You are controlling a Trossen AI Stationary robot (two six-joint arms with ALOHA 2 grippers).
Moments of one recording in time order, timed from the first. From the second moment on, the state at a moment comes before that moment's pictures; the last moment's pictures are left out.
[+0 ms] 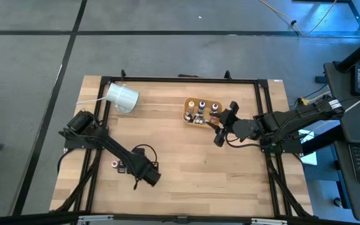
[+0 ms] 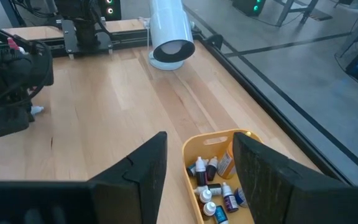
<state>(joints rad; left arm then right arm) -0.54 1.87 1.16 -0.99 -0.04 -2.16 0.30 1.16 0.99 -0.39 0.70 0.28</state>
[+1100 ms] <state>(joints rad) -0.50 1.70 1.16 -0.60 -0.50 -1.26 0.30 1.16 0.99 -0.29 0.38 0.10</state>
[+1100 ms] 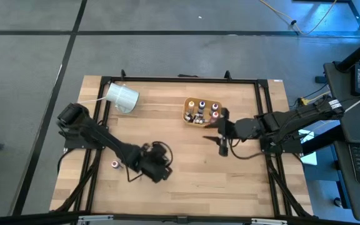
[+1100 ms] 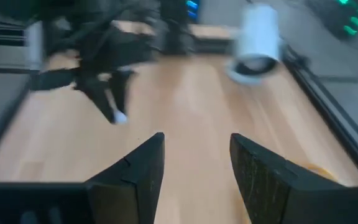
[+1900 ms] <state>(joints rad) -0.22 1.63 1.17 0.07 0.17 -0.70 0.36 1.24 0.99 -0.17 0.00 -0.07</state>
